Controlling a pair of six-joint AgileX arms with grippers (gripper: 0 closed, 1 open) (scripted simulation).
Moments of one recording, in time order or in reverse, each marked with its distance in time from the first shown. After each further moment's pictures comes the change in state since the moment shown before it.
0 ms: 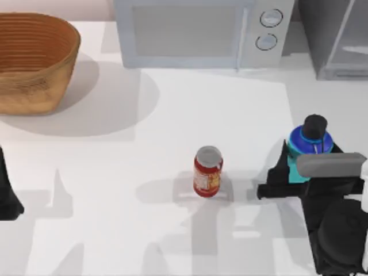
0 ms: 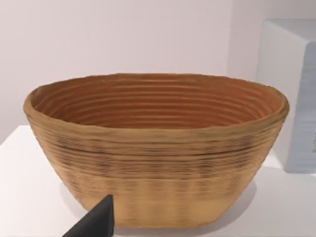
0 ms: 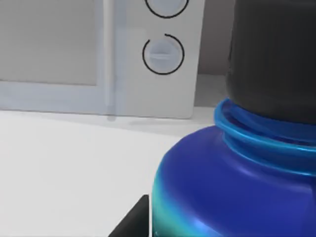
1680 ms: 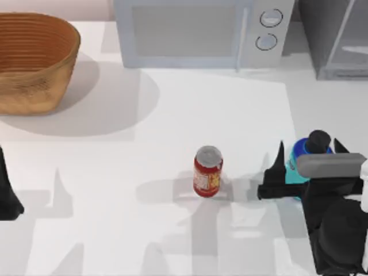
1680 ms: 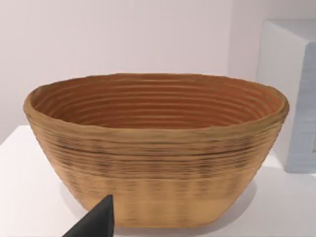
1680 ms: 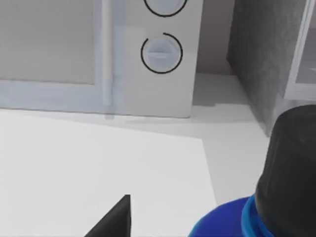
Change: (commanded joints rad) left arm 0.000 0.000 0.000 0.000 0.000 0.000; right arm 0.004 -0.056 -0.007 0.021 0.004 -0.002
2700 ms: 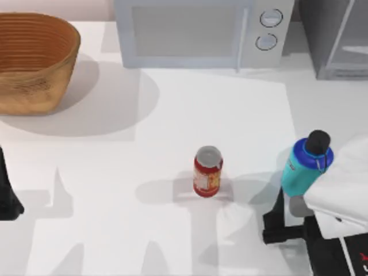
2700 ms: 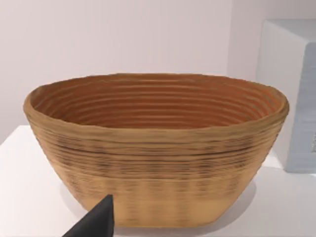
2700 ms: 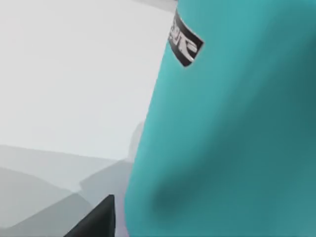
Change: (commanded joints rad) left arm 0.000 0.000 0.000 0.000 0.000 0.000; right arm 0.100 0.075 -0.077 0.056 0.104 0.014
